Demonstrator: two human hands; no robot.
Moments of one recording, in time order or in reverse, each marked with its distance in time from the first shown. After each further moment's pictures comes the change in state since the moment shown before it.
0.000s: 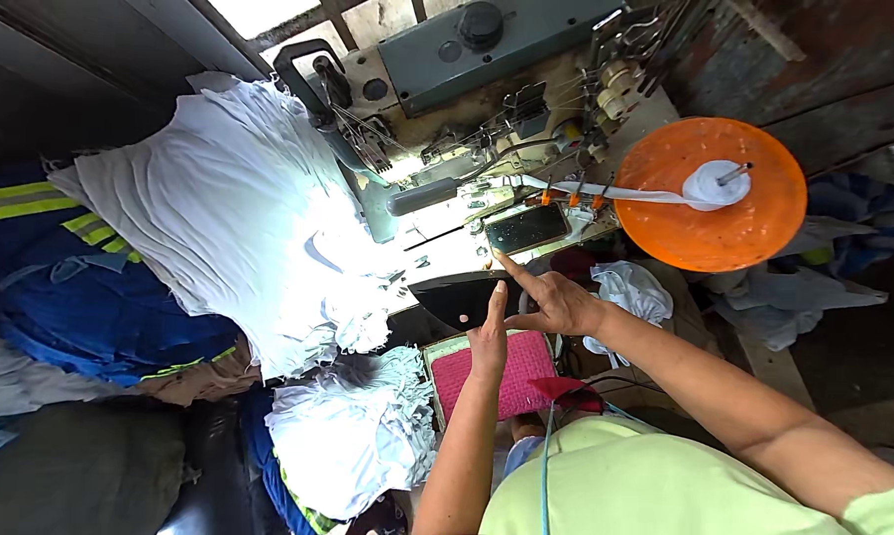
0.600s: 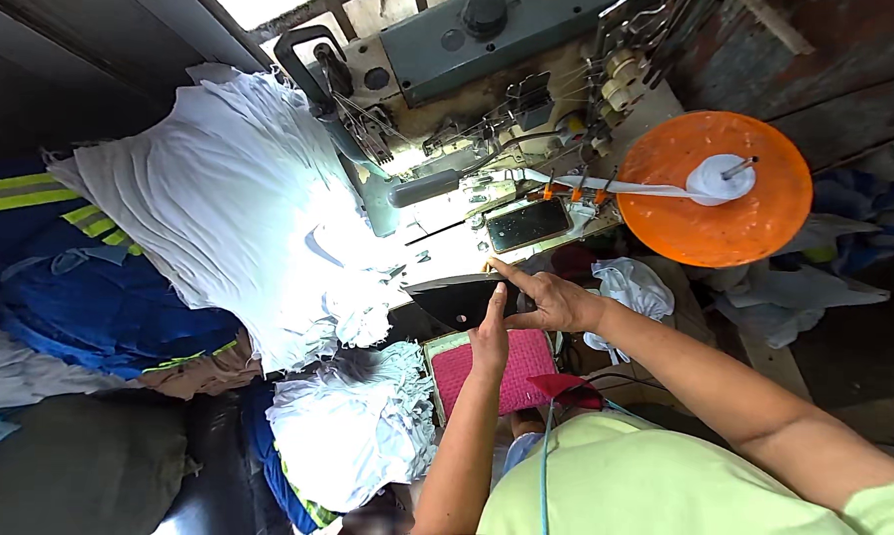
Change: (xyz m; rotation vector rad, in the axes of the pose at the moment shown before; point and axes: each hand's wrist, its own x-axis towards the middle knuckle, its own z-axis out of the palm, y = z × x) left_hand -0.007 0.006 -0.002 0.026 0.022 -0.072; right_hand 0.003 -0.004 0.000 0.180 -0.145 0.050
